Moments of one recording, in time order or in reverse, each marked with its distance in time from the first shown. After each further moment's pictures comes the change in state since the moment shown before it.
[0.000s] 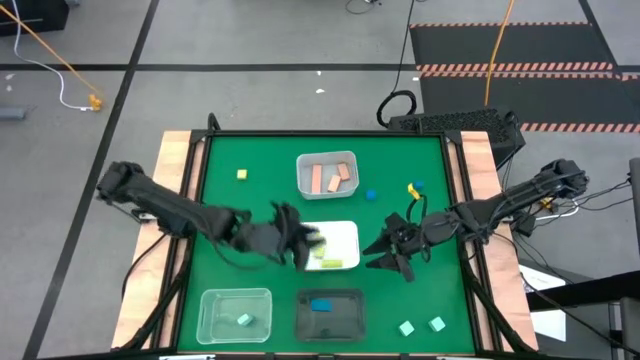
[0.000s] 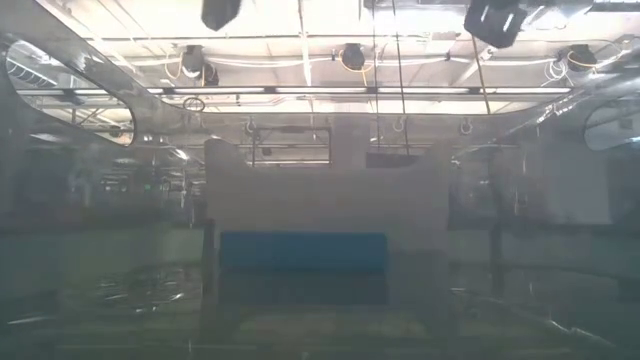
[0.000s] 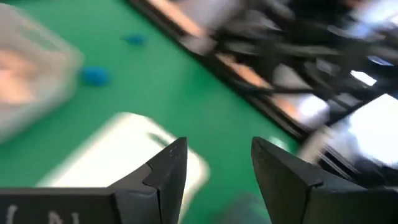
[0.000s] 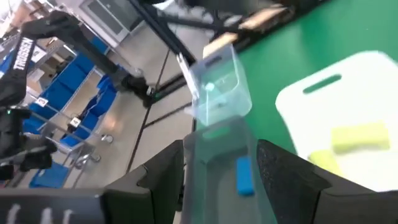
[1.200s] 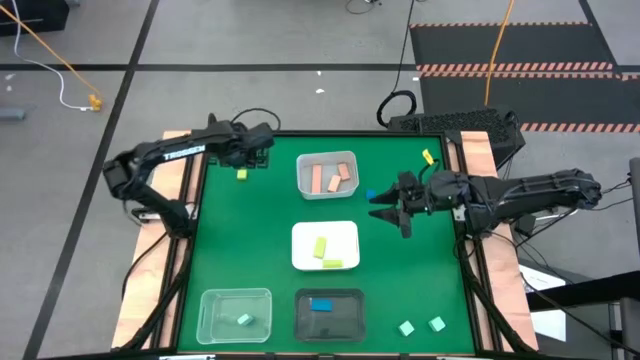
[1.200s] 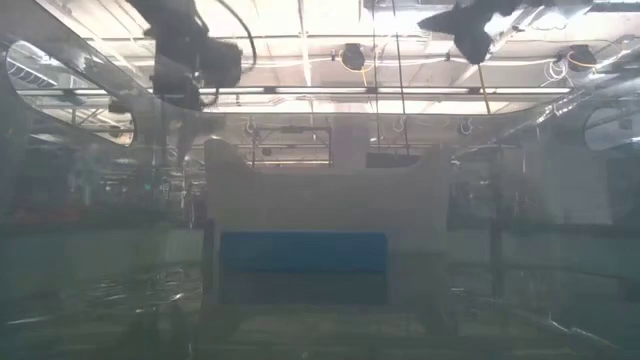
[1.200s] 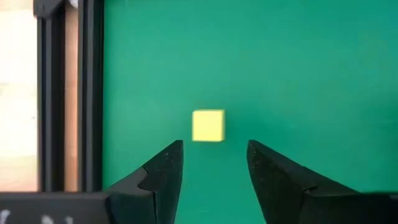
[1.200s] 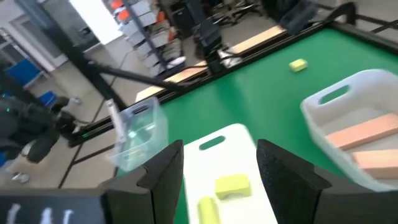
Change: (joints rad) left arm 0.935 0.028 -0.020 -0.980 0.131 -0.139; right arm -0.308 -0.172 0.000 -0.172 0.002 -0.249
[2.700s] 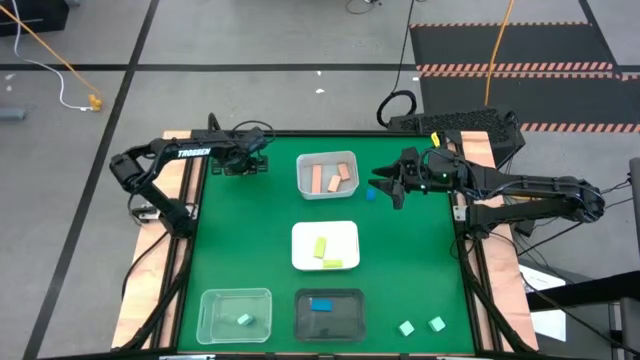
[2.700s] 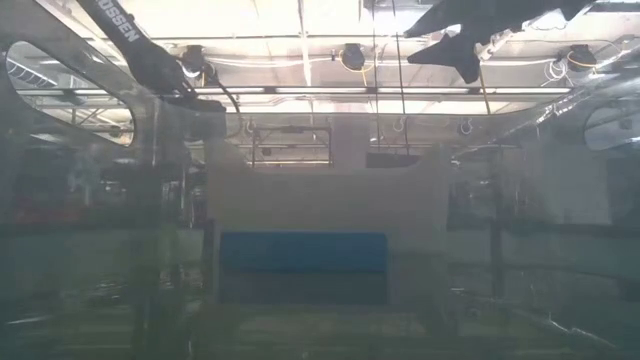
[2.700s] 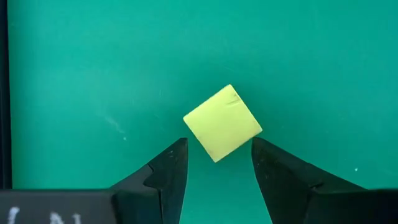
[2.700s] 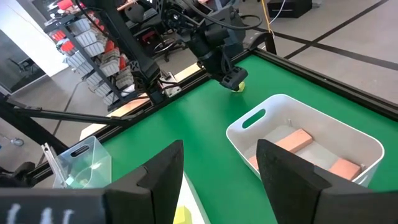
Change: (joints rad) left arm 0.164 0.081 -0.298 0.461 0.137 0.075; right arm -0.241 0.000 0.000 0.000 -0.001 -0.024
